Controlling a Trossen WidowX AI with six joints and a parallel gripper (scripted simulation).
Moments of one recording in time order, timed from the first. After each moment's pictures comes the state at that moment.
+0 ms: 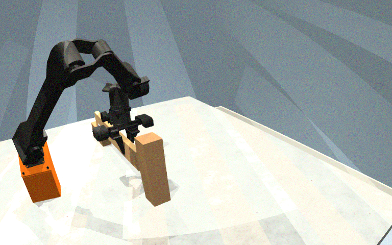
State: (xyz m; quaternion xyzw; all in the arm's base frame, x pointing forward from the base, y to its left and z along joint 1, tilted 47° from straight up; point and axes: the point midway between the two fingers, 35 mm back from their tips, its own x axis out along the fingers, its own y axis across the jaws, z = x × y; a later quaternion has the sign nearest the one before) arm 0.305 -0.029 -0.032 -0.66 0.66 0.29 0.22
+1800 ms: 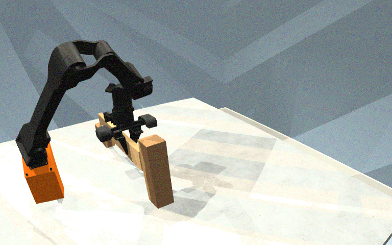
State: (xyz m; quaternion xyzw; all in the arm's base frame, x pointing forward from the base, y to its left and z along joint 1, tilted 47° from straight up) arm 0.305 -0.025 -0.029 -0.66 0.65 0.29 0.22
